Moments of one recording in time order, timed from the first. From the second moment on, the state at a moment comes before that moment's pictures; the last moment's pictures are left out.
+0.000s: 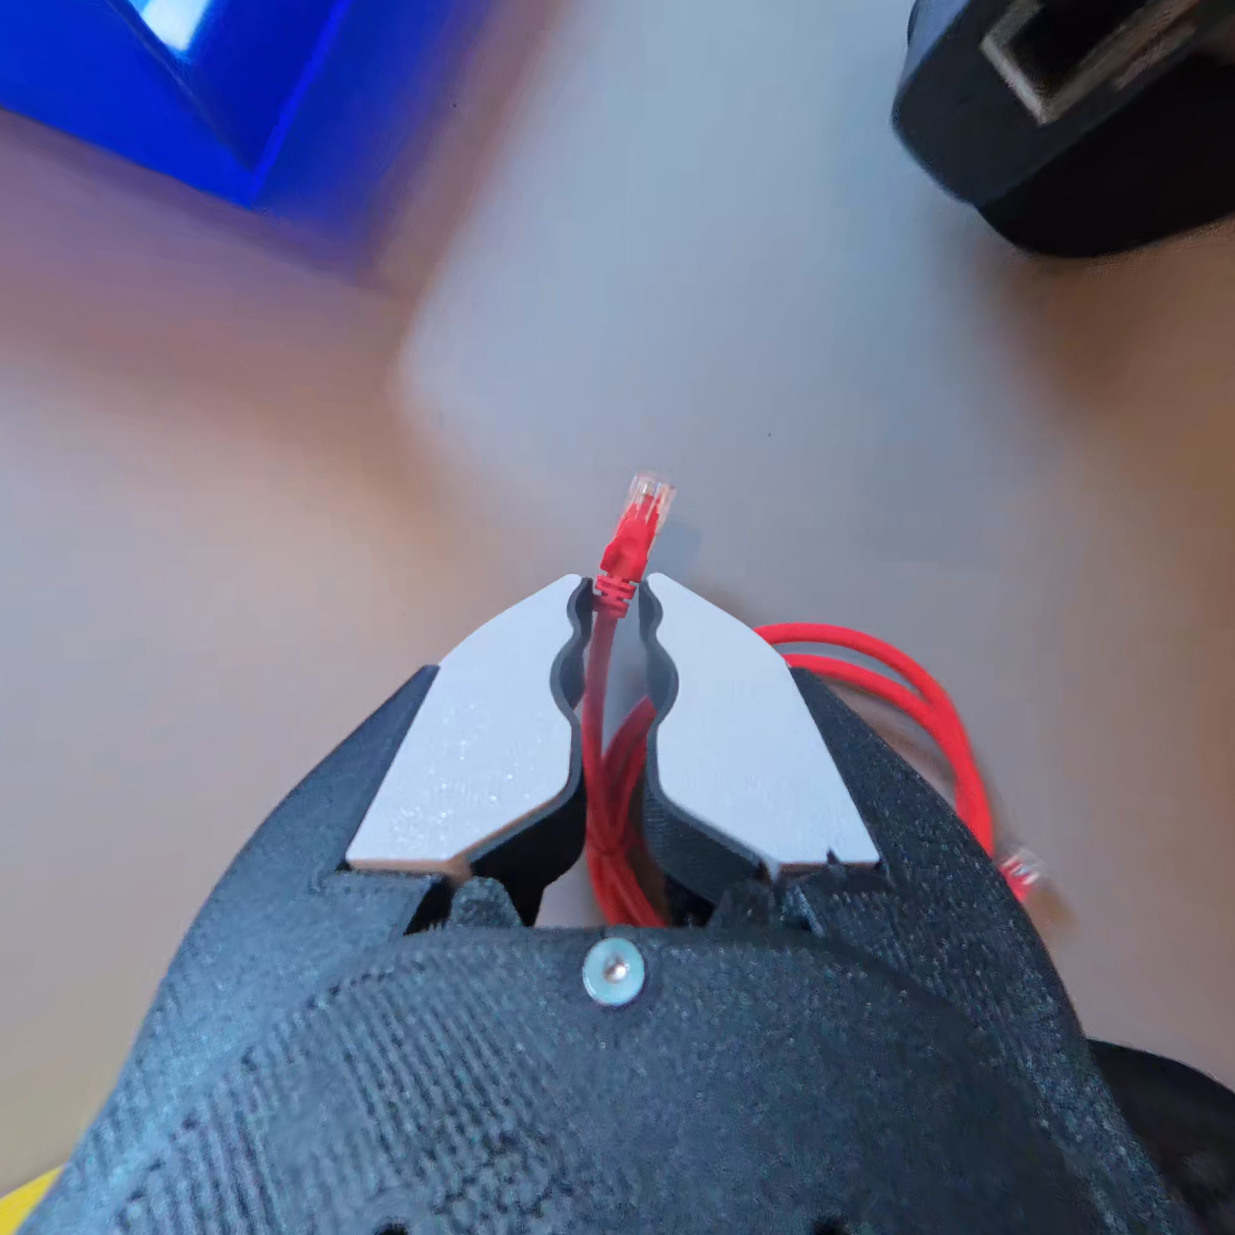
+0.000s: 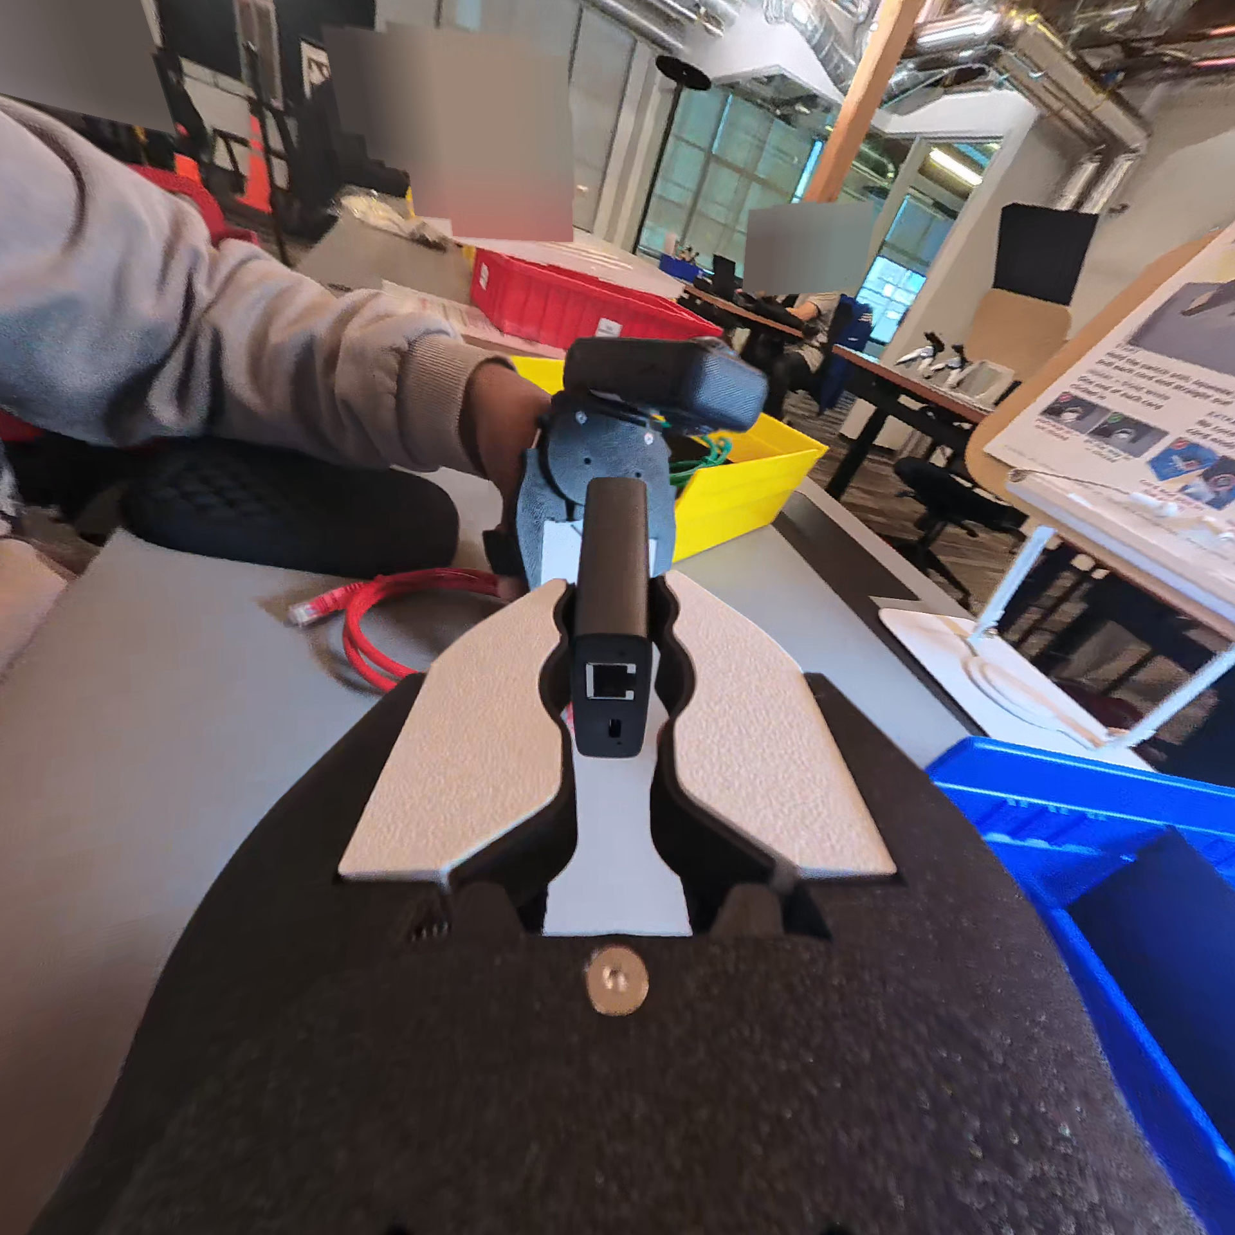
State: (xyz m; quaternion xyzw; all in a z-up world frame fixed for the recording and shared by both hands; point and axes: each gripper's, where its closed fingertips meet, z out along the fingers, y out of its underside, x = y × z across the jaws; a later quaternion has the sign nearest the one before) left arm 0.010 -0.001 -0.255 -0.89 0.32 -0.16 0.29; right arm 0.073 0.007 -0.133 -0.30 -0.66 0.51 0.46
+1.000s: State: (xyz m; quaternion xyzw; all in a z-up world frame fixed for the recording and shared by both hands) left arm 0.005 0.001 -0.244 -0.80 0.45 -0.10 0.39; right arm 0.055 0.017 -0.163 -0.29 -0.74 0.30 0.53
